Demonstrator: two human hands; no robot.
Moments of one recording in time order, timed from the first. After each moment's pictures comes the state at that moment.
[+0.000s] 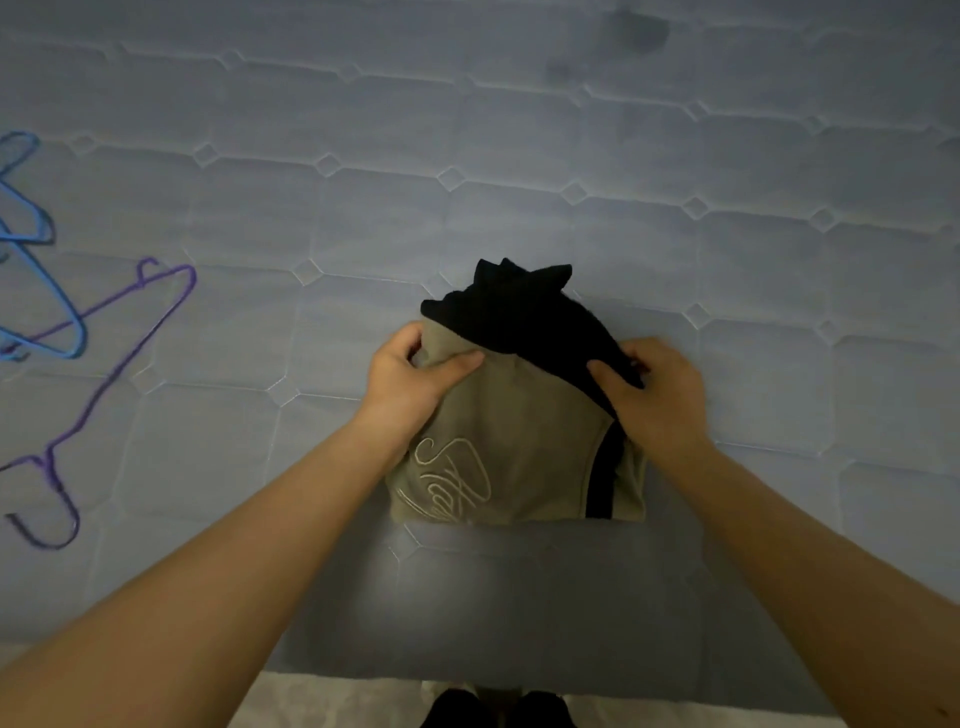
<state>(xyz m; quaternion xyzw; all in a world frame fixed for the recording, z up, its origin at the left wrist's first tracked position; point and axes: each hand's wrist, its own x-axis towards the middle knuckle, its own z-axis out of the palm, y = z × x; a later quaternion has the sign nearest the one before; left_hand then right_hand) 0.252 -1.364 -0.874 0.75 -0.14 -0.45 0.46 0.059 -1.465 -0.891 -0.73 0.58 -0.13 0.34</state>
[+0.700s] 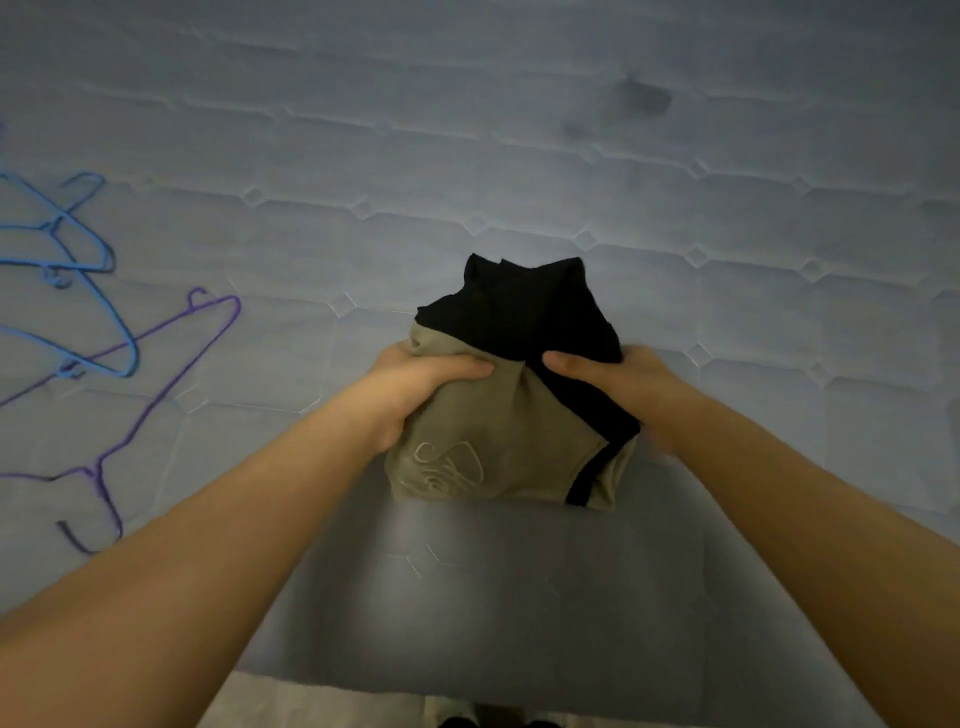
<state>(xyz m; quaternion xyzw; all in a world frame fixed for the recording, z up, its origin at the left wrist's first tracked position) 0.292 -1.372 -0.818 0.71 -0.04 -0.59 0.38 0.113 -1.482 -0.813 -0.50 0.58 0.01 0.64</state>
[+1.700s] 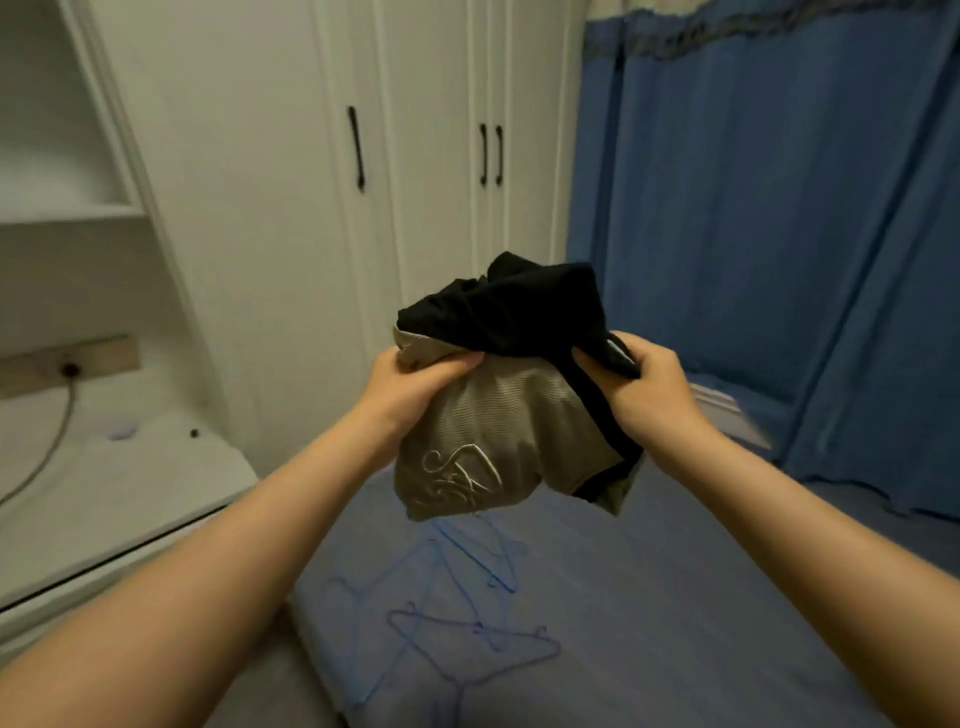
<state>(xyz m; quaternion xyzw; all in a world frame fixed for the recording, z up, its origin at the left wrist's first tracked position) 0.351 -1.080 -0.218 0.67 -0.20 0.01 0.71 0.281 -1.270 -0.219 -0.79 0.00 -0.30 0.54</state>
